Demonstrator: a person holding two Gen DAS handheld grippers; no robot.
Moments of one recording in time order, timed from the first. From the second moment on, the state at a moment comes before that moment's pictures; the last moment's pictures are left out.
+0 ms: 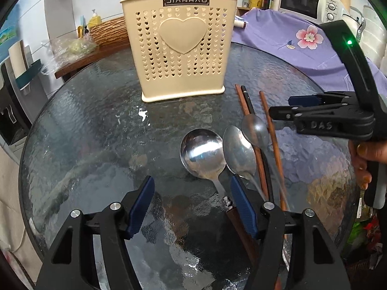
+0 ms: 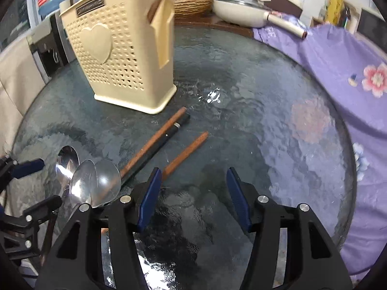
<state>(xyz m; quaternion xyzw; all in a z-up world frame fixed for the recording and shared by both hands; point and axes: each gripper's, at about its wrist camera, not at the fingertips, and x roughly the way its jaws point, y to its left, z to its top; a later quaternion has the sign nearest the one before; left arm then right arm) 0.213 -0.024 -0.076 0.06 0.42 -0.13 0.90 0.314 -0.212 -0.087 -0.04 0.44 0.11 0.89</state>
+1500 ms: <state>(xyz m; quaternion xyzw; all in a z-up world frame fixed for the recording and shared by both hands) 0.265 -0.013 -0.075 0.10 0.42 -0.11 0.90 0.349 -0.200 -0.084 0.01 0.47 0.18 0.86</state>
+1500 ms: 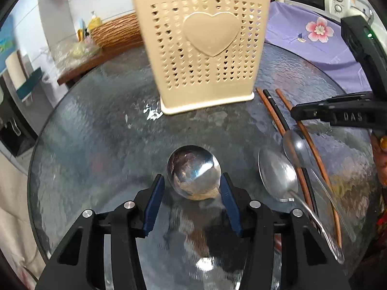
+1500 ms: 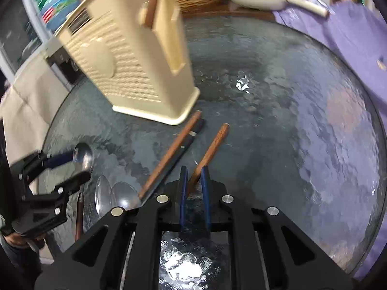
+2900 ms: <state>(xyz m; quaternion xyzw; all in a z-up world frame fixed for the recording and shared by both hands) 0.285 -0.035 -0.057 0.08 0.41 -0.10 0.91 0.358 -0.208 -0.069 0.10 0.43 0.14 0.89</state>
